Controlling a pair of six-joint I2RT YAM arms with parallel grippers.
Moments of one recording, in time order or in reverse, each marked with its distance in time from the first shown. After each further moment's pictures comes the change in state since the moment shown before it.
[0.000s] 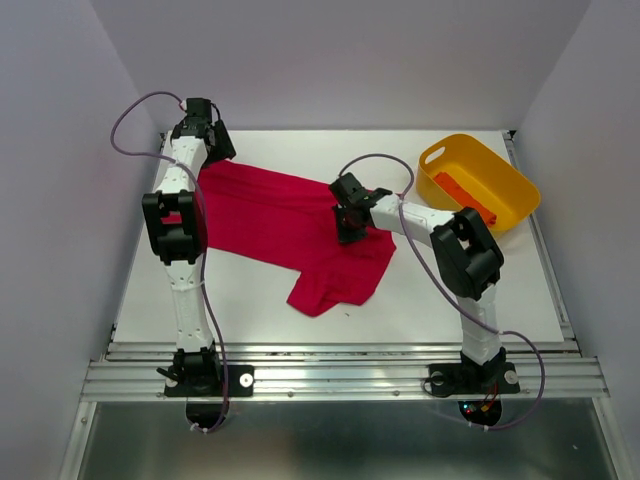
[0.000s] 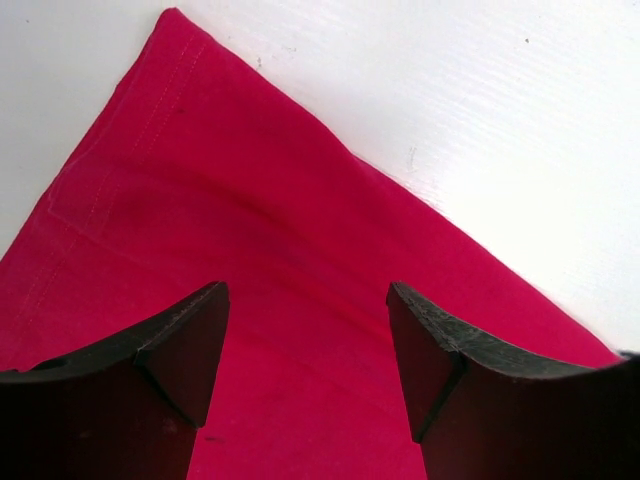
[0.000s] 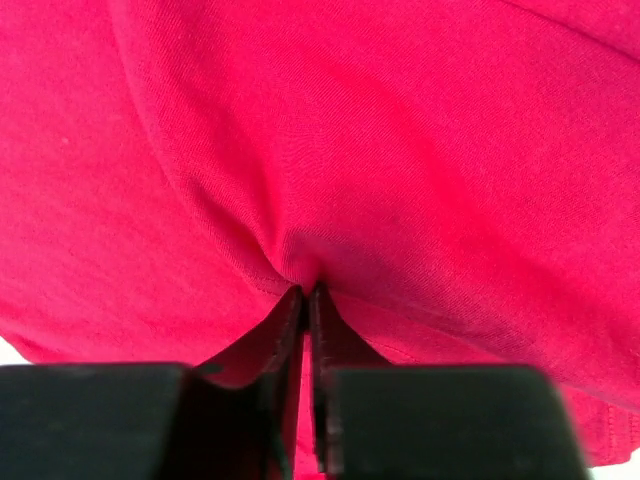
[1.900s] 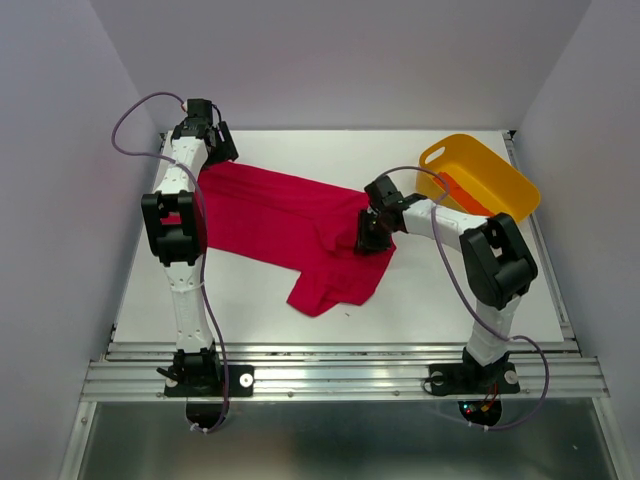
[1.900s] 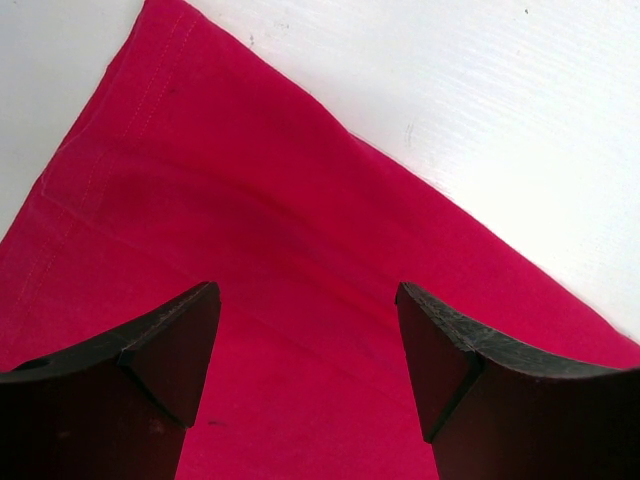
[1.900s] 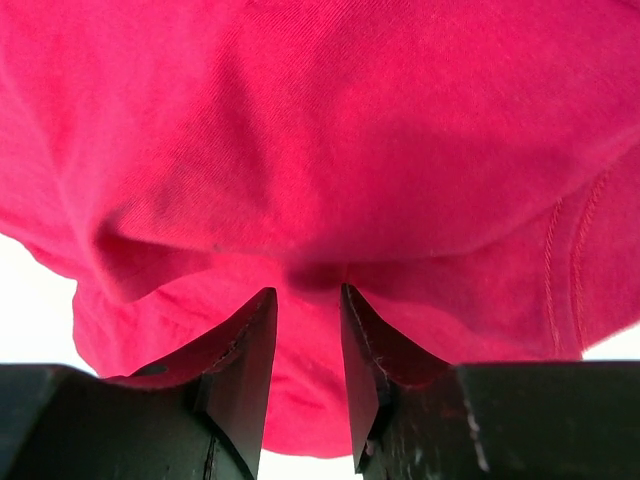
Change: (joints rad) left arm -0.005 -0.031 -0.035 -0.006 0.009 0.016; right arm -0.142 -0.186 -0.258 0.046 -0.276 0.101
